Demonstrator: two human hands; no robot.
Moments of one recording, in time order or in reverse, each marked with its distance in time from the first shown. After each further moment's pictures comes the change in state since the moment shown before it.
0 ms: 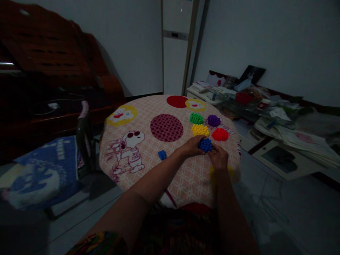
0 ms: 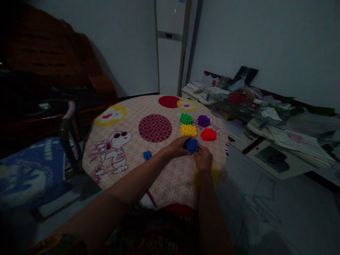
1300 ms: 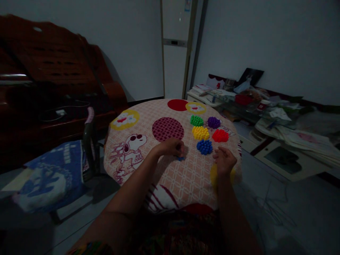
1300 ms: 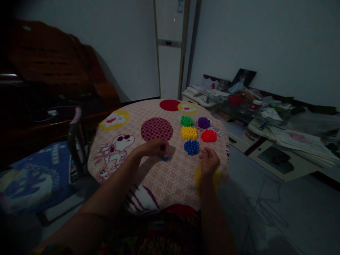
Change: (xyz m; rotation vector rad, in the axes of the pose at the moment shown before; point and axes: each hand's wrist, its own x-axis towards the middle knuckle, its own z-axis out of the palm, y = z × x) left_hand -0.065 0.025 -0.102 -0.026 -0.309 -0.310; right_hand -0.013 -0.017 -0.003 0.353 0.308 0.240
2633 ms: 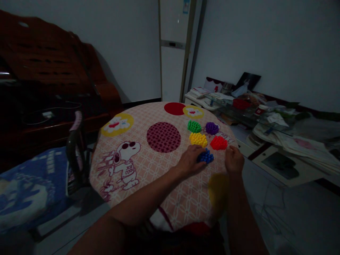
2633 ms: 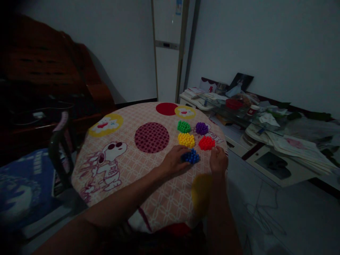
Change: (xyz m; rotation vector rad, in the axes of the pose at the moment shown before) left_hand 0.059 0.024 0.084 0.140 0.518 0.394; right_hand 0.084 0.005 -0.023 -0.621 -0.072 -0.154
